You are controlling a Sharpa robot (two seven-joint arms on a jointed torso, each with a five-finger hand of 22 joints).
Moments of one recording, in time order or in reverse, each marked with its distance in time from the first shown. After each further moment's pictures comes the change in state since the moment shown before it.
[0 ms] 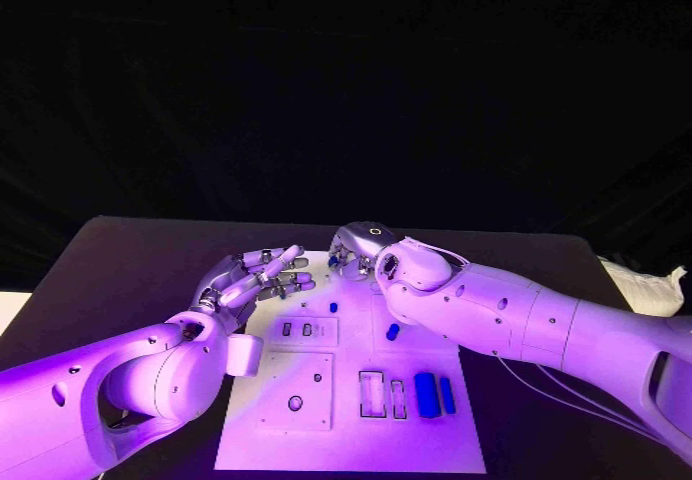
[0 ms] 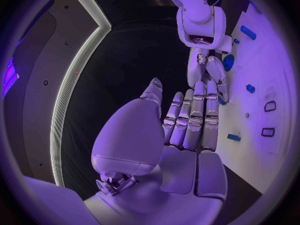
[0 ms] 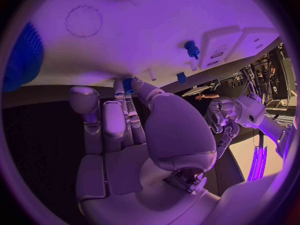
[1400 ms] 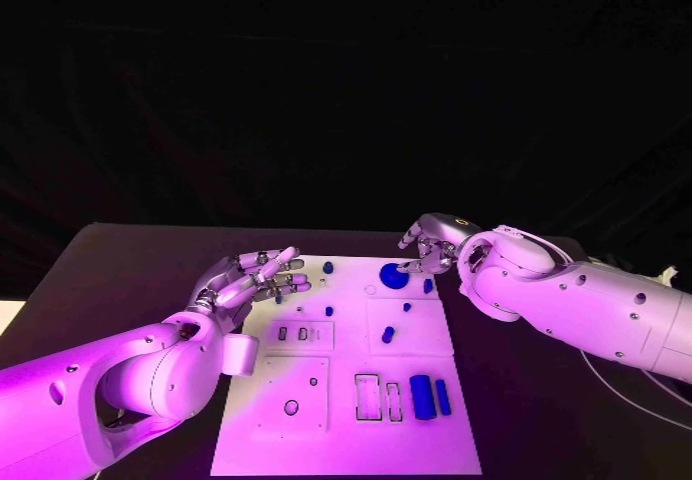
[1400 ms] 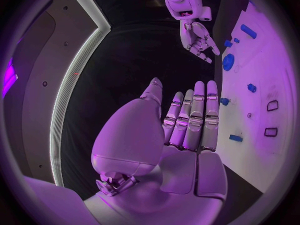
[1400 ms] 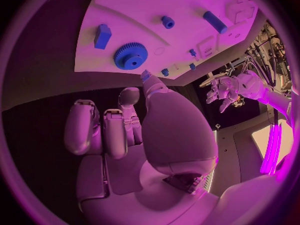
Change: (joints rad) left arm 0.003 -0.011 0.000 -0.015 0.002 0.007 -0.012; left_hand 0.000 0.000 0.000 -0.005 0.000 0.000 0.000 0.000 0.000 -0.004 0.004 -0.004 -0.001 0.000 0.000 -0.004 0.001 0.000 0.000 0.000 0.000 -0.001; right arm -0.004 -0.373 0.064 0.284 0.179 0.083 -0.086; right_hand 0.078 -0.105 -0.357 0.233 0.159 -0.132 -0.008 0.001 -0.031 0.102 -0.030 0.801 0.862 0.000 -0.020 0.209 0.337 -0.056 0.094 -0.023 0.244 0.370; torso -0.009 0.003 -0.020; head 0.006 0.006
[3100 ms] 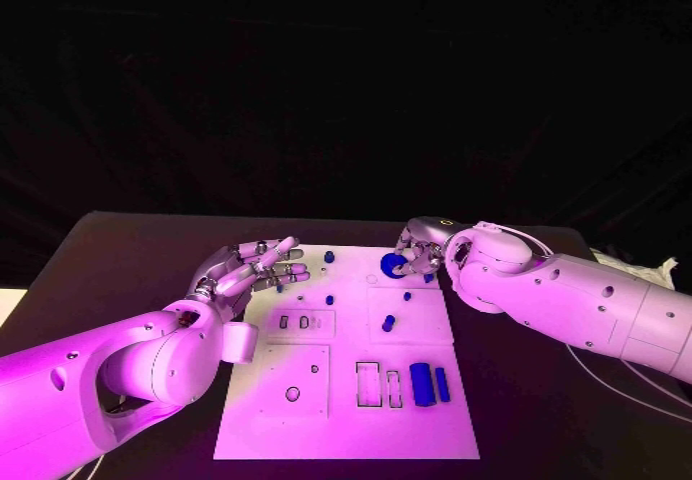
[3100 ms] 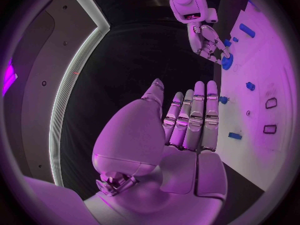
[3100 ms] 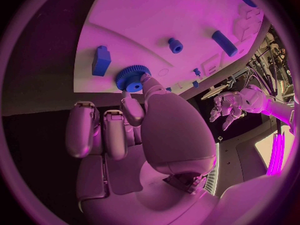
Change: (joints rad) left arm 0.000 0.004 0.000 -0.009 0.001 0.004 -0.014; left_hand 0.009 0.017 0.012 -0.012 0.000 0.000 0.000 -0.008 0.000 0.000 0.000 -0.009 0.000 0.000 0.000 -0.008 0.005 0.000 0.004 0.004 -0.004 -0.004; right arm -0.023 0.071 0.002 -0.082 -0.070 0.110 -0.014; right_hand 0.044 0.042 0.006 0.017 -0.013 0.055 -0.007 0.015 0.009 0.057 -0.005 0.242 0.265 0.000 0.000 0.025 0.000 -0.011 0.006 -0.001 0.027 0.047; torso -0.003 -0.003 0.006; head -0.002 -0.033
